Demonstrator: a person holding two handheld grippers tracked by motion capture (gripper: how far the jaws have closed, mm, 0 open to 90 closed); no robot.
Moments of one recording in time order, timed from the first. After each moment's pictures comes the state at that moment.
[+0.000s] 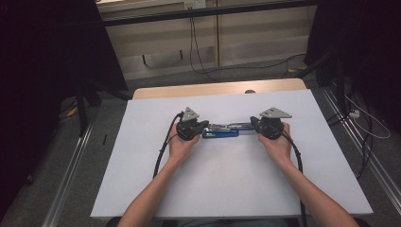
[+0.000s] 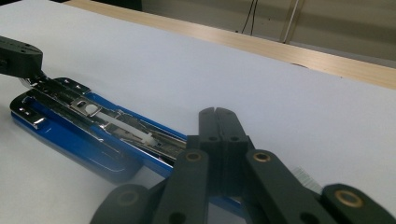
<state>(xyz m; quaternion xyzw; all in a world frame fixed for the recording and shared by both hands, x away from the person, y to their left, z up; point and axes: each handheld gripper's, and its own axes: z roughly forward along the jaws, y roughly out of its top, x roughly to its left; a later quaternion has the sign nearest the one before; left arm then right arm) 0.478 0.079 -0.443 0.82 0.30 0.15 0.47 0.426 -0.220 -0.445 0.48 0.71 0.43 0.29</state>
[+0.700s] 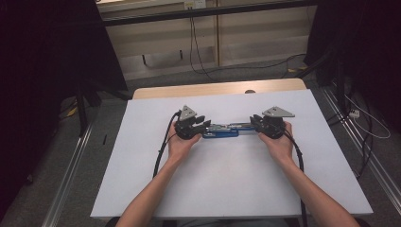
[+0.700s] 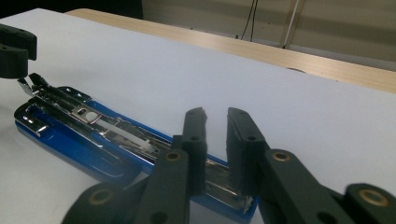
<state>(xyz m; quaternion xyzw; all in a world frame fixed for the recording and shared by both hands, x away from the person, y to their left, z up) 0.476 0.083 -0.433 0.80 0.32 0.16 0.49 0.426 -0.225 -0.441 0.48 0.70 0.44 0.29</state>
